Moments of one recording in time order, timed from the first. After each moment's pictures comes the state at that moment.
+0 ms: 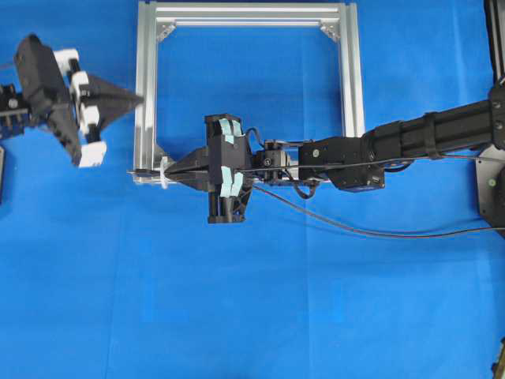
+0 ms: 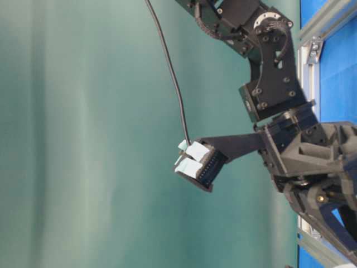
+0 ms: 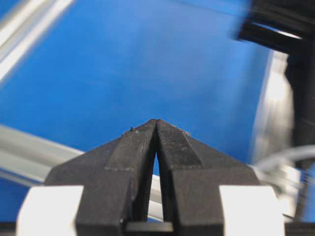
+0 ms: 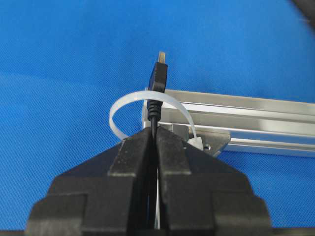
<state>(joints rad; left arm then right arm) 0.23 -0.24 1.29 -0.08 -0.75 0.00 -0.02 0.45 0.40 0.00 -0.54 0.04</state>
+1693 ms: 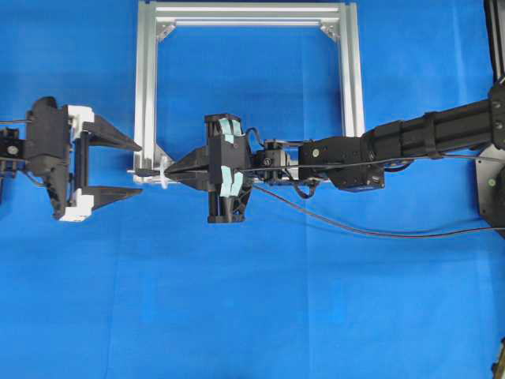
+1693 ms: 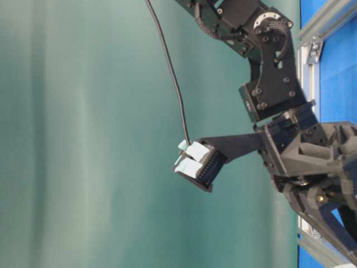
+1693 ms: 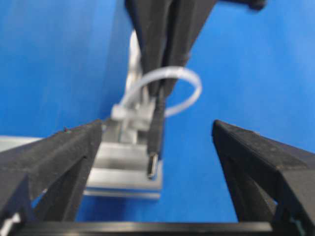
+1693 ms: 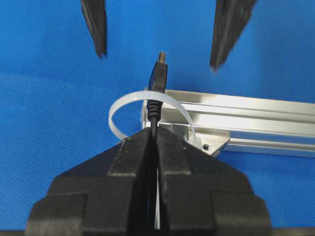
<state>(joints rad) -0.01 -0.21 1.30 -0.08 -0.67 -0.01 -0.02 0.46 0.40 0.00 -0.54 0.04</state>
